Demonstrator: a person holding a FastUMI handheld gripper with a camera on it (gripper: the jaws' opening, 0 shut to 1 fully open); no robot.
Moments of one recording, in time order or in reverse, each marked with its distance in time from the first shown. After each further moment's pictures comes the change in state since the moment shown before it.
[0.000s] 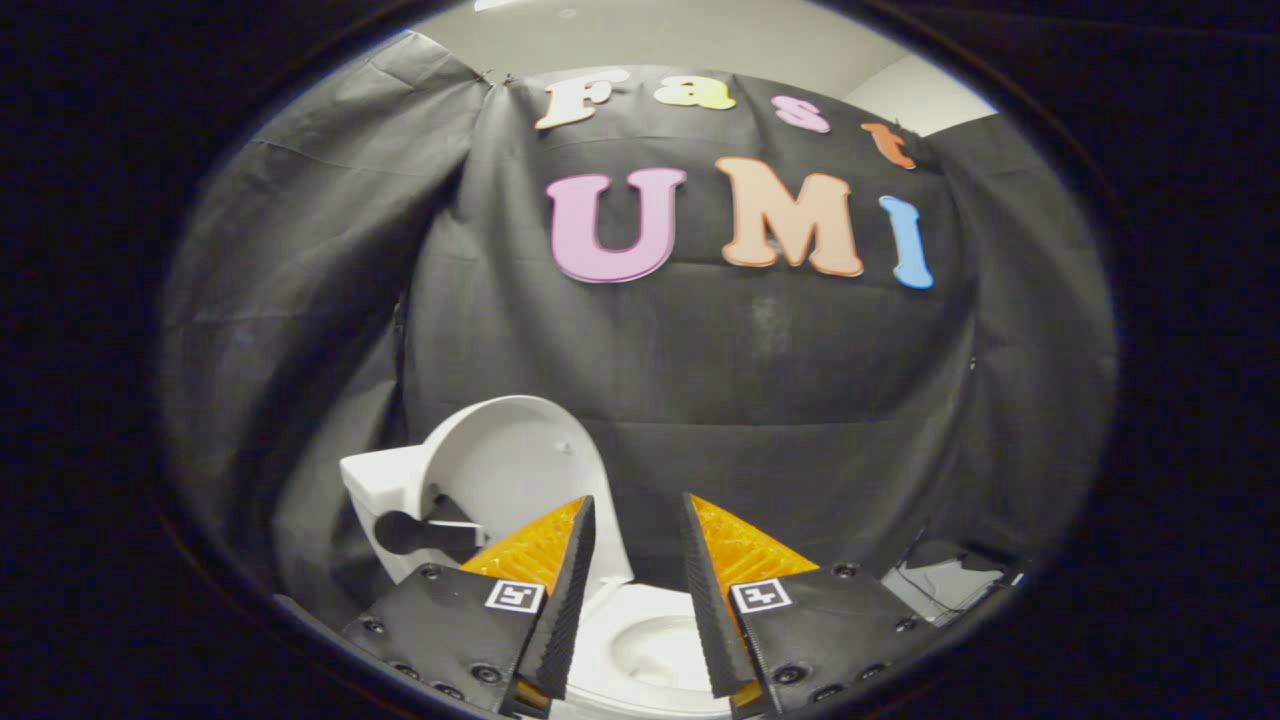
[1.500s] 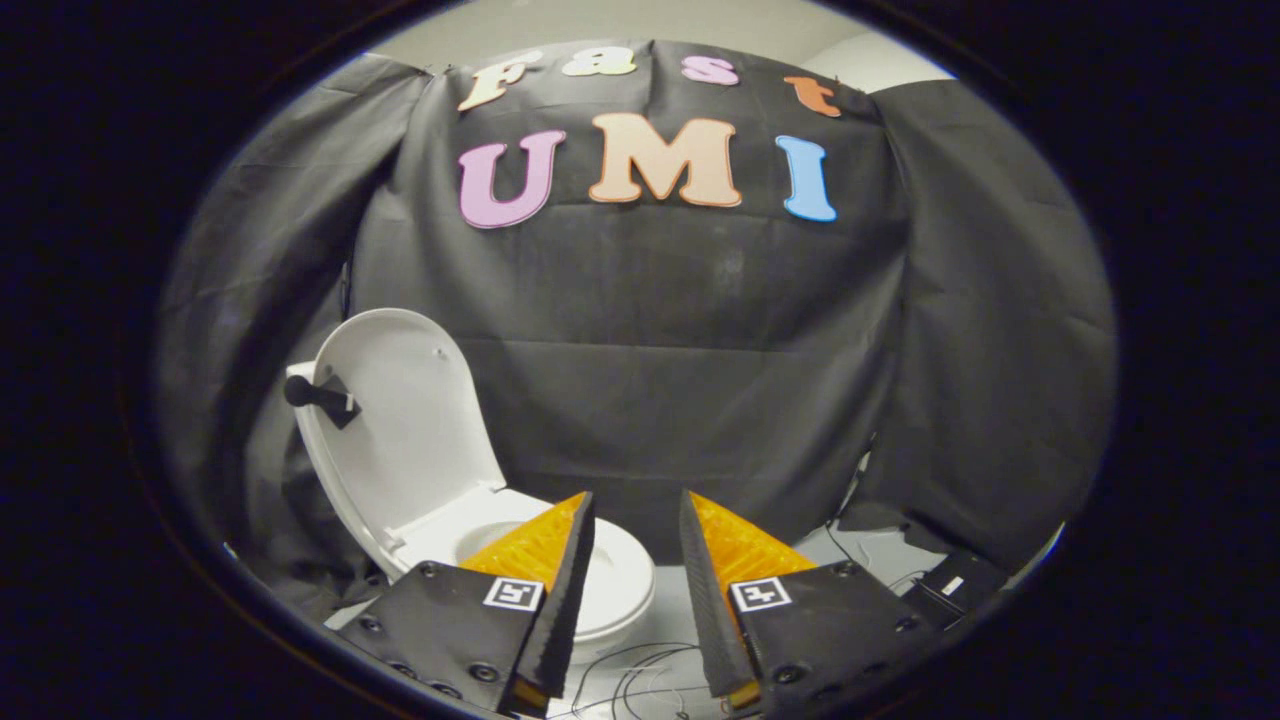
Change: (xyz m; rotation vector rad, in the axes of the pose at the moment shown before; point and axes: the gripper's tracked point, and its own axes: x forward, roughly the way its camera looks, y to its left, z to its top) arm -0.087 -0.208 -0.083 0.011 0.151 0.021
